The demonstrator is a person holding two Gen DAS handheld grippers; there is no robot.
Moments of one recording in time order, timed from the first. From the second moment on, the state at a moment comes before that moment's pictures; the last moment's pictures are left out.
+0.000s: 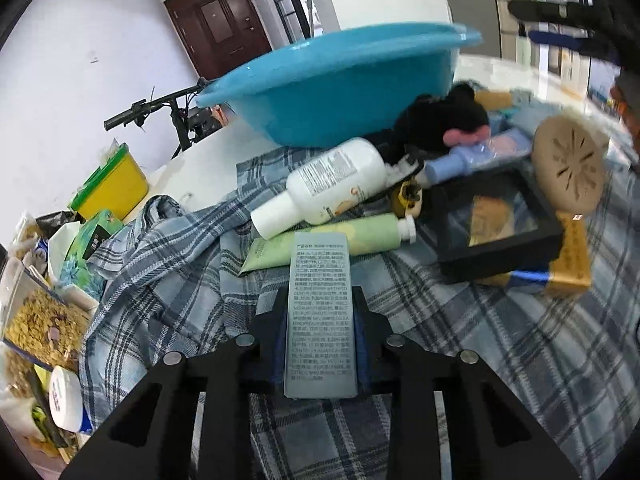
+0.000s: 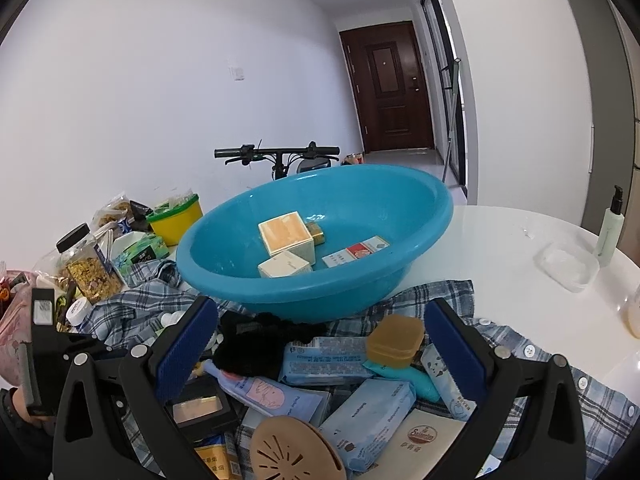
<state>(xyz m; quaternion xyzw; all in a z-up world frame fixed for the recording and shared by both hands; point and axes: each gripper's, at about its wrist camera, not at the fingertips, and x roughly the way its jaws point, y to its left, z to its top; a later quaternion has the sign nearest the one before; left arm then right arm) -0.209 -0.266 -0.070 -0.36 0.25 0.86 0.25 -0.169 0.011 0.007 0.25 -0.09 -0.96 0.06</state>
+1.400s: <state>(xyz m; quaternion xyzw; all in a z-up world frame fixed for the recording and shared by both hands) -0.182 -0.279 -0.036 -0.25 0.14 0.93 0.22 -0.115 0.017 -0.034 0.35 -0.02 -0.92 0.16</state>
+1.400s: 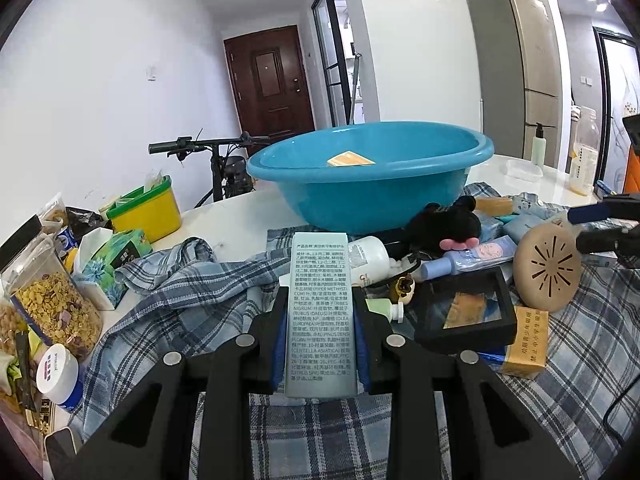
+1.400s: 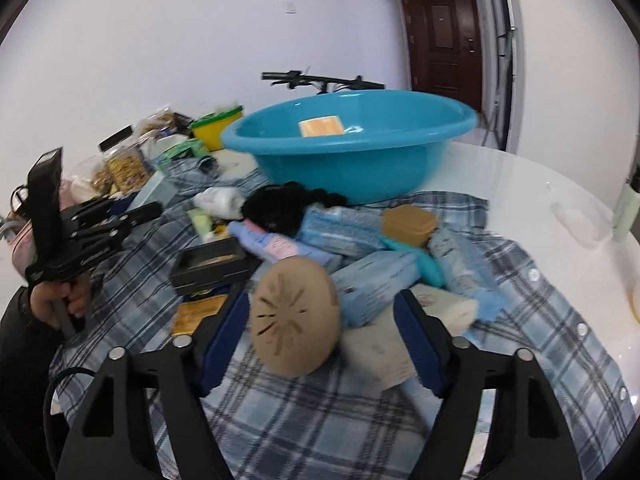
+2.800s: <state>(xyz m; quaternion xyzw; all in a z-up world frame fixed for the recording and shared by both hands) -0.178 -0.278 -0.036 -0.26 0.14 0.93 0.23 -0.108 -0.013 0.025 0.28 0.01 -0.95 0.16</state>
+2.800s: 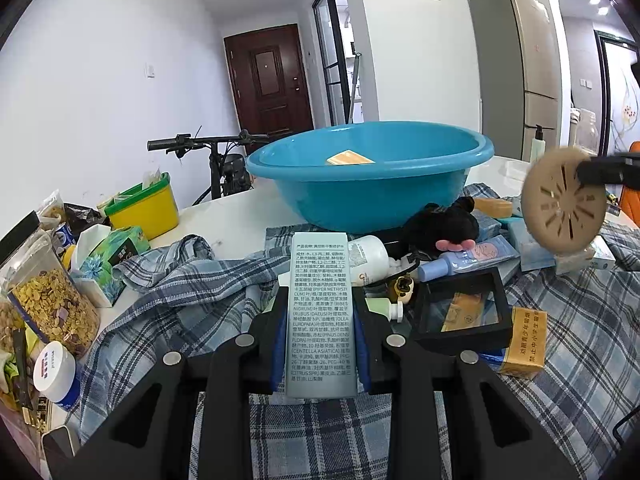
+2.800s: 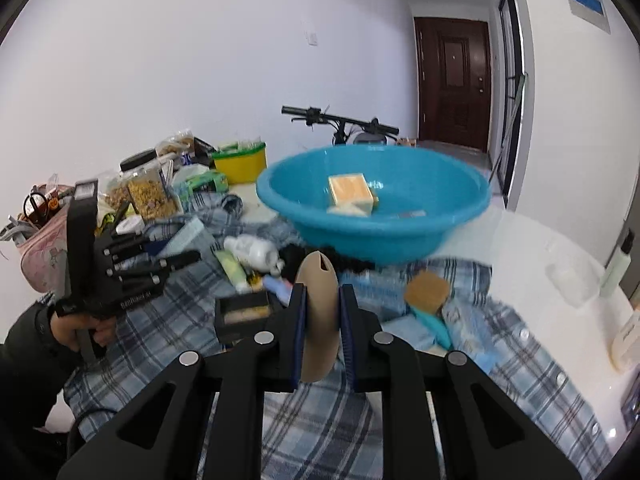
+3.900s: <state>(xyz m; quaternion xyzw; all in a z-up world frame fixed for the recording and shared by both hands) -0.185 -0.283 -0.036 -0.27 0.12 0.93 0.22 -0.248 -0.026 0.043 0.24 -0.02 -0.97 0.10</state>
